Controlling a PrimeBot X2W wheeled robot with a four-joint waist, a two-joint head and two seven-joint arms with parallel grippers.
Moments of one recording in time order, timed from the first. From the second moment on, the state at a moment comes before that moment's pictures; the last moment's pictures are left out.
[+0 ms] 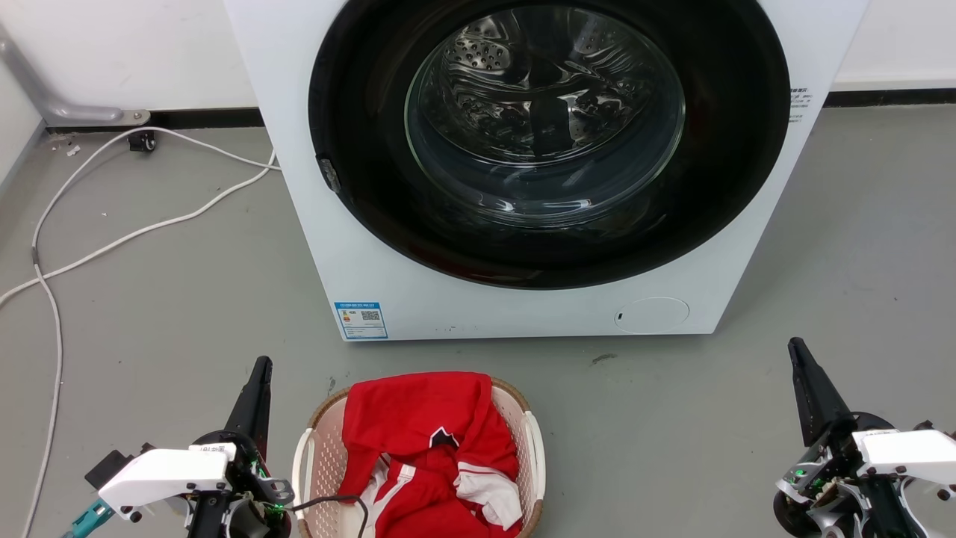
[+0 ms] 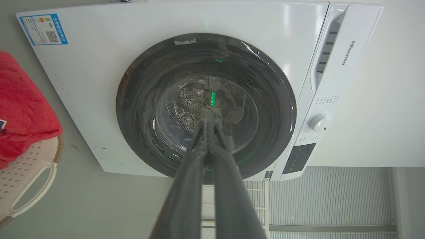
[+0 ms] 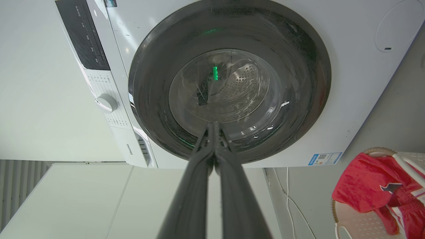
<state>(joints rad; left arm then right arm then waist) -0.11 0.05 0.11 0.25 -1.61 -0.13 0.11 -0.10 -0.05 -0.11 0.24 1.61 0.13 0.12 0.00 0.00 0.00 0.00</state>
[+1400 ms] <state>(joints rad) -0.07 0.04 0.10 0.26 -1.58 -0.13 0.08 -0.06 -0.05 -0.11 0.28 1.58 0.13 0.08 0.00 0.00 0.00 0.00</state>
